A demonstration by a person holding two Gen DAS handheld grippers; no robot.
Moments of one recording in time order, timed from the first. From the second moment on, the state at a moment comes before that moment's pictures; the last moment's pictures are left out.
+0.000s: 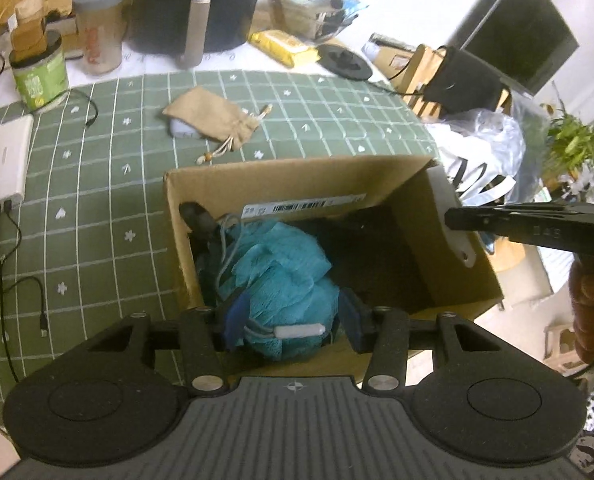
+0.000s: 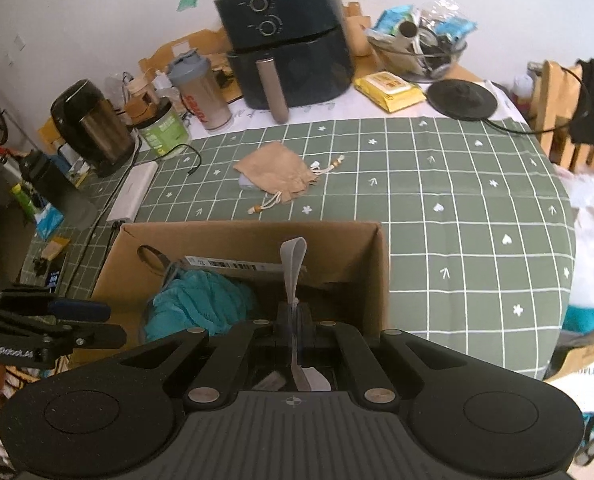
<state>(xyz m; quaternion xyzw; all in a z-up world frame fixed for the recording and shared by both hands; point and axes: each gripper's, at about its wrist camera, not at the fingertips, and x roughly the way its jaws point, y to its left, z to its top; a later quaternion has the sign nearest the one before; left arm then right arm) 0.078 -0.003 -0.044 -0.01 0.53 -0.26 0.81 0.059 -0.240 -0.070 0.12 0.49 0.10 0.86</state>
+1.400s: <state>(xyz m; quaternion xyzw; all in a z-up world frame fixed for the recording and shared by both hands) 0.103 0.020 -0.039 0.03 0.52 -0.19 0.83 0.069 -0.219 -0.079 0.02 0.52 0.07 0.85</state>
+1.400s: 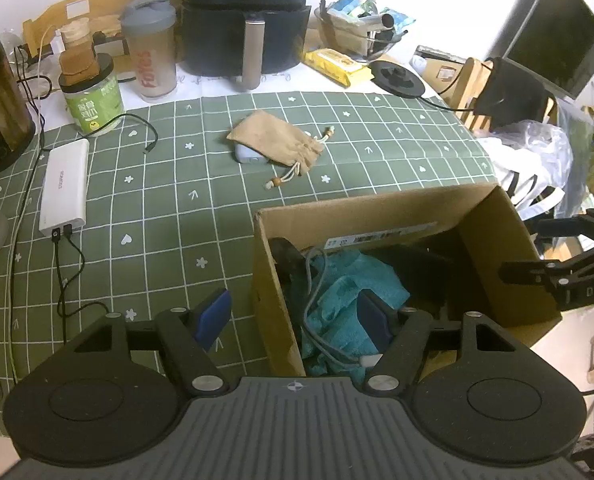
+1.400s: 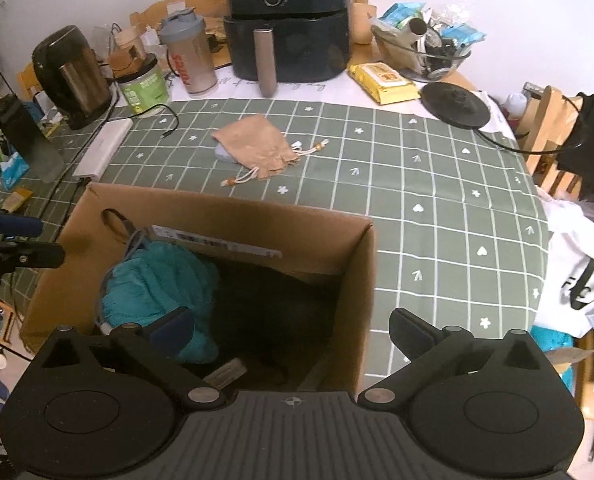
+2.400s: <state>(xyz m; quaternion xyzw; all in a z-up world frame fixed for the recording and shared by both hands) 0.127 0.016 -0.029 0.01 0.49 -0.18 0.85 0.111 -0.280 -0.074 0.00 0.49 0.01 0.87</state>
